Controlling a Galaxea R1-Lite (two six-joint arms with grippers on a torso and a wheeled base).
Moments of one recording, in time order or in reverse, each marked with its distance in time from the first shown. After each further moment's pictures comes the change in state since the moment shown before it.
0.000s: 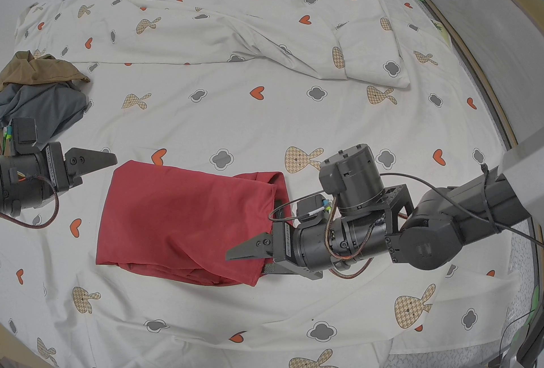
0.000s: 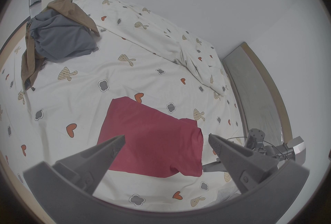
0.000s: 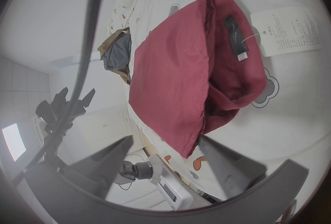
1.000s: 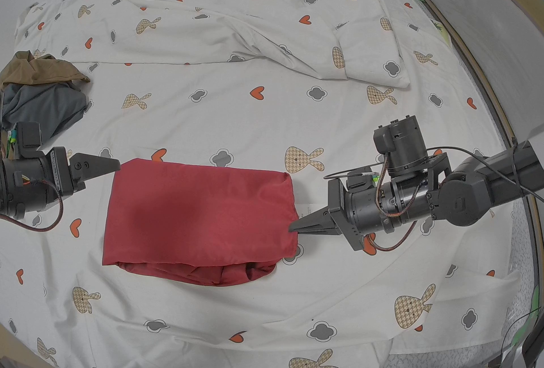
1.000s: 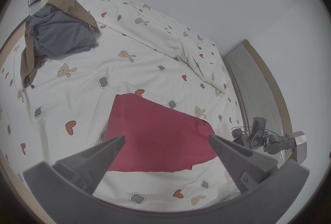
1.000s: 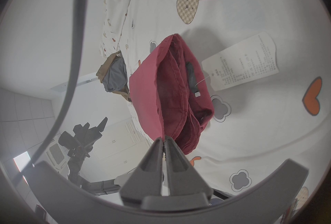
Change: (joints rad) left arm -0.004 0.016 0.009 0.003 -0.001 0.002; right arm -0.202 -0.072 -0.002 0.094 0.122 0.076
